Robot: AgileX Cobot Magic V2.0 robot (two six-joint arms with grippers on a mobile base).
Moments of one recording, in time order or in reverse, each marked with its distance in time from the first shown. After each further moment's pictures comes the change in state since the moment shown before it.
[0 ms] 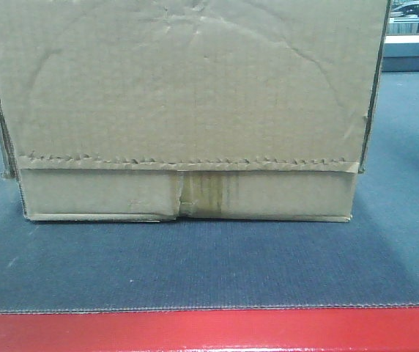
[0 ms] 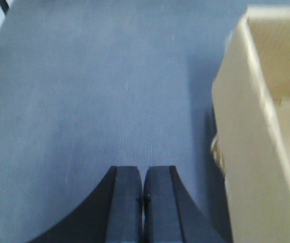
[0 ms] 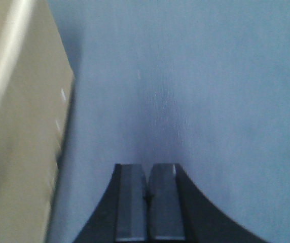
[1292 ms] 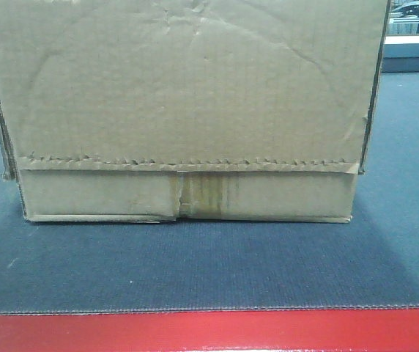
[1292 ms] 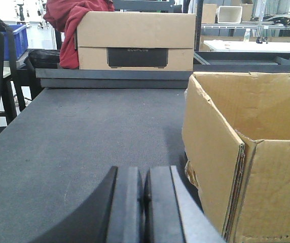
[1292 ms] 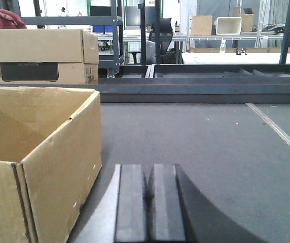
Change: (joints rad) left arm 0.000 -1.045 0.807 -0.034 -0.346 0.006; right arm 0.000 -1.159 0.797 -0.036 -0.417 -0.010
